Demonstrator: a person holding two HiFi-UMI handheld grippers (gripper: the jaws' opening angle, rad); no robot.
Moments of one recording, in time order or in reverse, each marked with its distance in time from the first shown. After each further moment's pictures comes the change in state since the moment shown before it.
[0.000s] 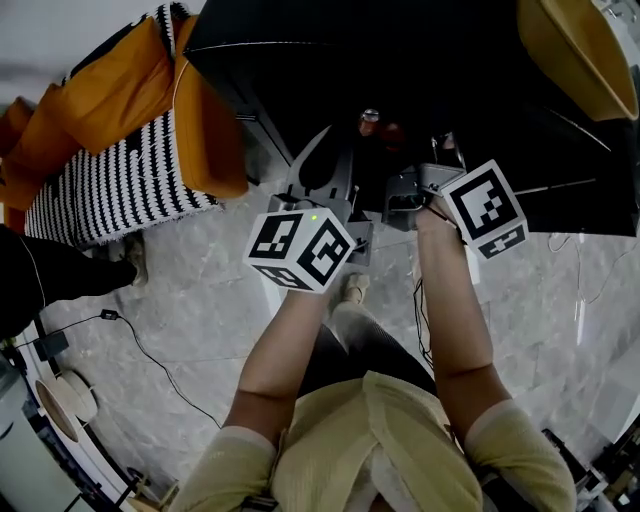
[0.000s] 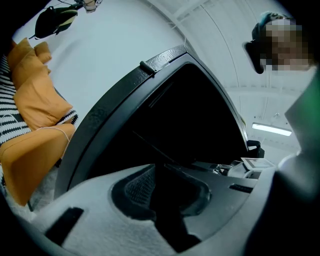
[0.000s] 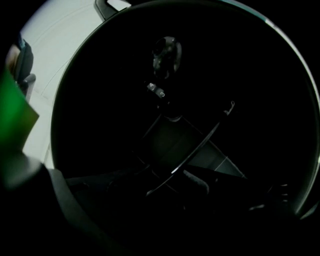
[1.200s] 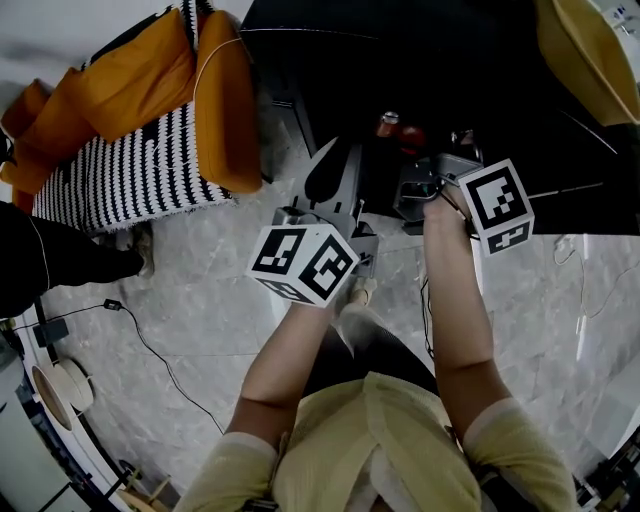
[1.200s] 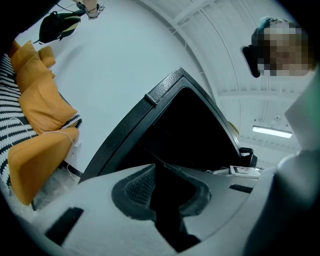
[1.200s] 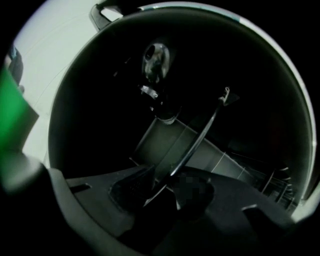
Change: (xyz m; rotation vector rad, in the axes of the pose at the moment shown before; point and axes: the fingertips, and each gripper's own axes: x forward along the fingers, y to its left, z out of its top) left arm -0.037 0.001 0.017 -0.009 -0.036 0.009; right arm 0.000 -0.001 0.000 0.098 -0.083 -0.035
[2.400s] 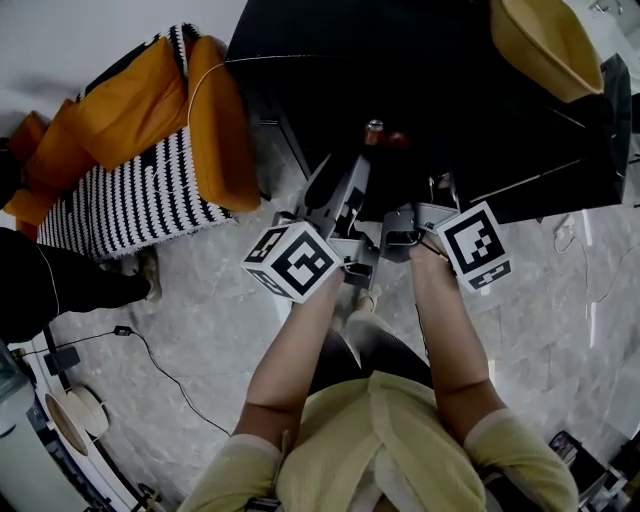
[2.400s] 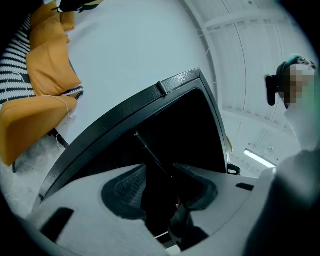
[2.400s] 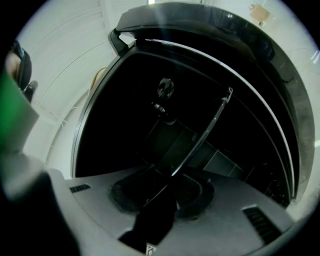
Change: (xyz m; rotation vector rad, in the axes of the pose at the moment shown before) left arm 0.003 -0.014 -0.014 -0.277 0.060 -0.113; right arm -0.058 0.004 -0.011 -0.009 0.030 0.002
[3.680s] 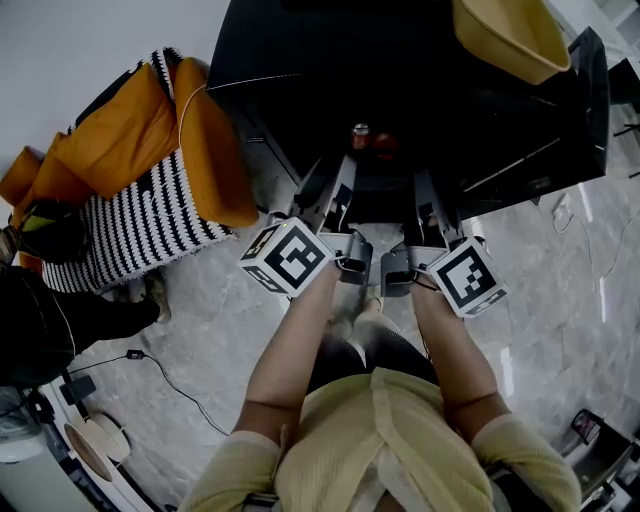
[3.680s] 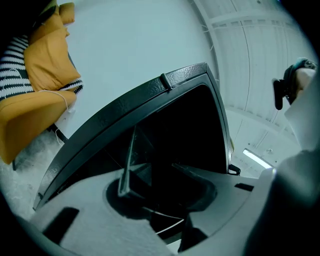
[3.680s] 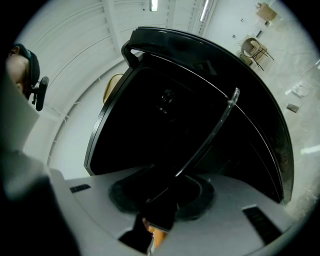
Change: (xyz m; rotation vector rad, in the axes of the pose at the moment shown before) left arm 0.010 0.001 0.000 -0.027 0.060 -0.010; right arm -0.050 0.002 -0.014 -0.032 0.063 0.005
